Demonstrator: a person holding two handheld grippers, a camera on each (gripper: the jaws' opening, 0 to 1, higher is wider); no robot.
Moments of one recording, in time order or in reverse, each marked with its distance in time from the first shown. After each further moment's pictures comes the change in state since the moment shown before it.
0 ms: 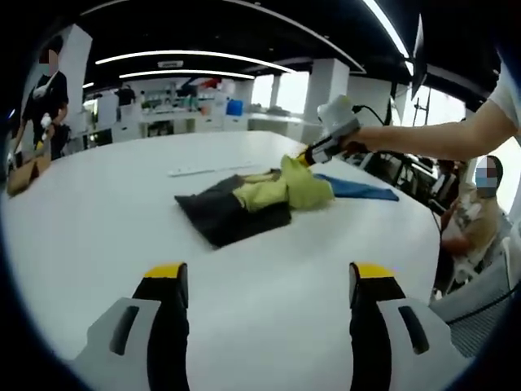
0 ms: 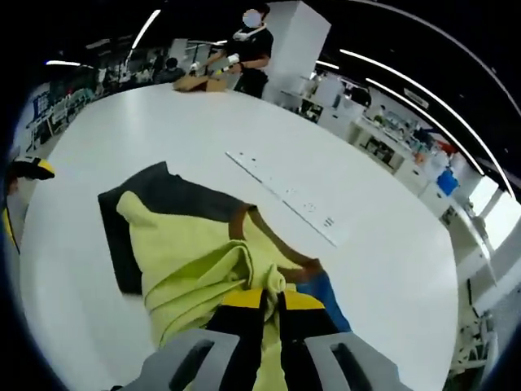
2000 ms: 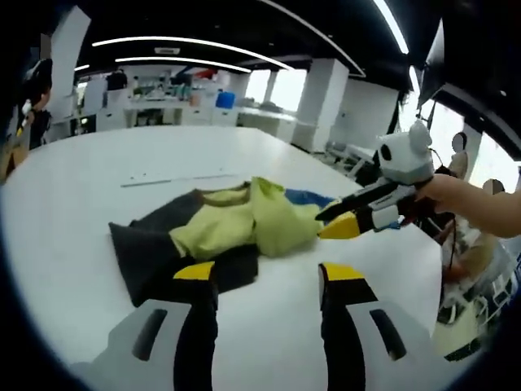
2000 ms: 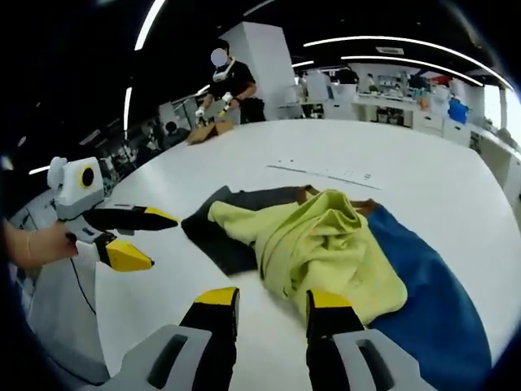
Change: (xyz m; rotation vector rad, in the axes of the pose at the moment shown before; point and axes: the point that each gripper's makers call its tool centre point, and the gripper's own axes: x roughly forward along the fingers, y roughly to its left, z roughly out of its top) left arm 0.127 -0.052 0.052 -0.077 0.028 -0.072; right arm -0.080 0.097 -0.039 0.378 -0.138 0.286
